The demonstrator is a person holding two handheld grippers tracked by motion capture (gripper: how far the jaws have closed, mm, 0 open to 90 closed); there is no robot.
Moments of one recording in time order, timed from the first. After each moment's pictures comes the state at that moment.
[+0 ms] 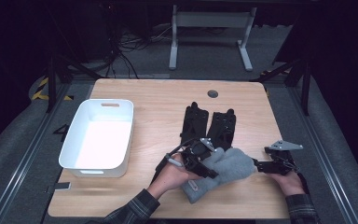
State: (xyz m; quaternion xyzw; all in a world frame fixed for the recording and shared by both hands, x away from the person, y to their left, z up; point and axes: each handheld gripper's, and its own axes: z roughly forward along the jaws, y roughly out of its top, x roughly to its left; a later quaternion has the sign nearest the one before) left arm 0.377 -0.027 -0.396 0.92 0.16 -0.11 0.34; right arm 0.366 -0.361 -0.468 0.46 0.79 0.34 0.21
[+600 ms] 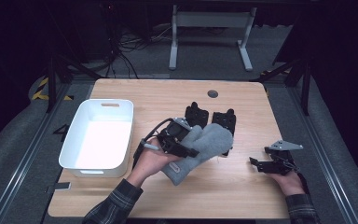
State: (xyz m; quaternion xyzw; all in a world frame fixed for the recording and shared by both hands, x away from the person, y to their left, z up) left arm 0.404 0.038 -0.355 0.90 0.23 -0.06 0.37; right arm 0.366 -0.361 -0.468 0.46 0.79 0.34 0.21
